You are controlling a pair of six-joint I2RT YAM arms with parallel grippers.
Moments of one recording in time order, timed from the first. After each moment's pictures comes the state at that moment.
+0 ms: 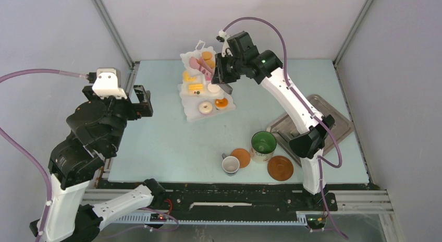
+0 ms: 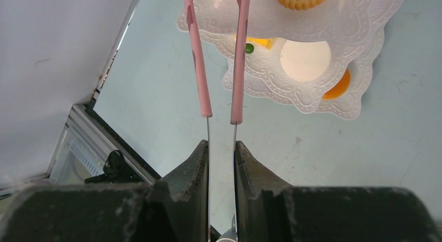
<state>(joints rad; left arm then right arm) -0.71 0.83 1.61 -0.93 -0.72 -0.07 0.69 2.04 2.39 -1.00 -0.21 0.40</state>
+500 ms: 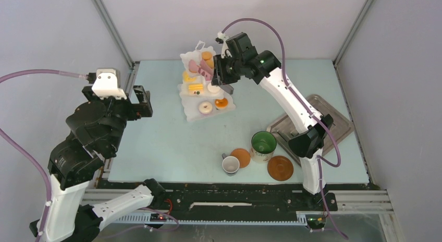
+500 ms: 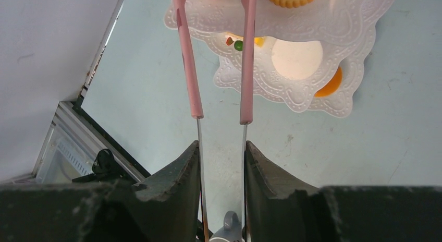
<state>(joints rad) -0.71 0.83 1.61 -0.93 -0.72 -0.07 0.70 2.05 2.39 -1.01 -0.19 0.37</state>
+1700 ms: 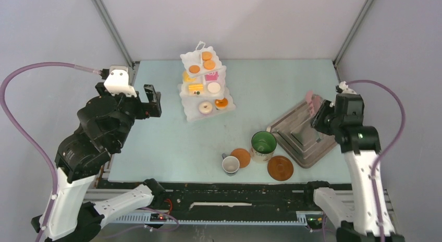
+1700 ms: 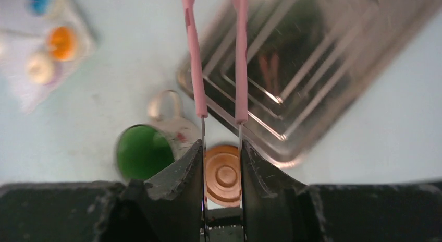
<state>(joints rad) -0.71 0.87 1.61 -0.94 -0.63 -0.11 0.10 0.86 1.21 -1.02 0.03 0.38</state>
